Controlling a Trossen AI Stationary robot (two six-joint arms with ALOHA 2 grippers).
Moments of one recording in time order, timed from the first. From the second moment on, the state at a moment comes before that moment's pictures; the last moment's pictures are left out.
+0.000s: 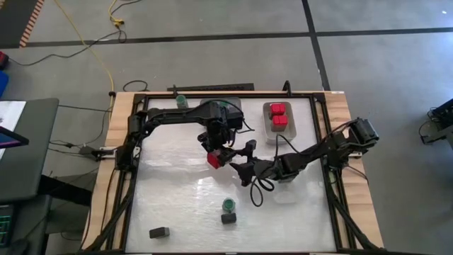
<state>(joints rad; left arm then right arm) 0.18 2.07 1.93 -1.38 0.52 -0.52 0.28 1.66 0.85 0.39 0.70 -0.50</state>
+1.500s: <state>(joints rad) 0.20 2.07 1.93 -1.19 0.55 -0.55 0.25 1.66 0.85 0.33 0.71 -0.43</state>
